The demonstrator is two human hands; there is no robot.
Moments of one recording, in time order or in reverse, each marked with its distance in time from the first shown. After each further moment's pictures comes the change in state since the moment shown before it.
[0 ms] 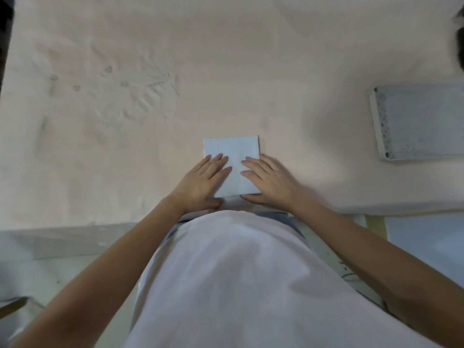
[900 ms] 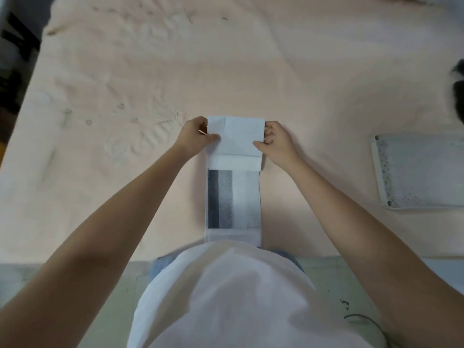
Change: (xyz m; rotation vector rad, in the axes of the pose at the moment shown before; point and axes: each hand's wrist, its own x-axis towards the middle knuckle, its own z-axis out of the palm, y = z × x) left_hand 0.117 -0.095 -0.103 -0.969 0.359 -0.683; right_hand 0.132 0.109 -0.035 1.087 0.236 0.780
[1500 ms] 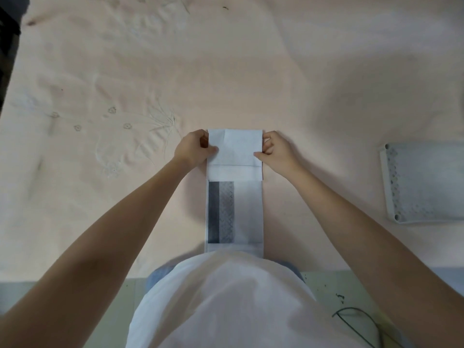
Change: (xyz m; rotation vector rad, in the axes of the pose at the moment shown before) left_hand 0.037 -0.027 0.010 0.240 -0.022 -0.103; right_hand 0.031 0.018 0.005 -0.163 -0.078 0.102
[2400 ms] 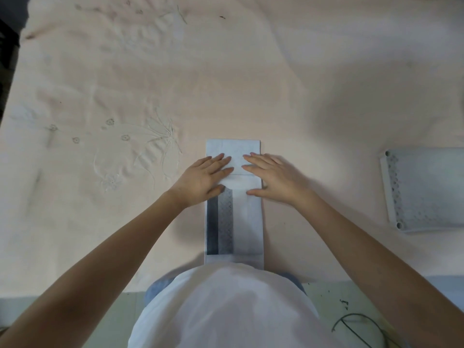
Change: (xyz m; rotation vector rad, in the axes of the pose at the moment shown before) left_hand -0.032 -0.018 0.014 0.725 -0.087 0.851; right_hand -0.027 0.001 -0.012 -0.878 -0.275 -0.583
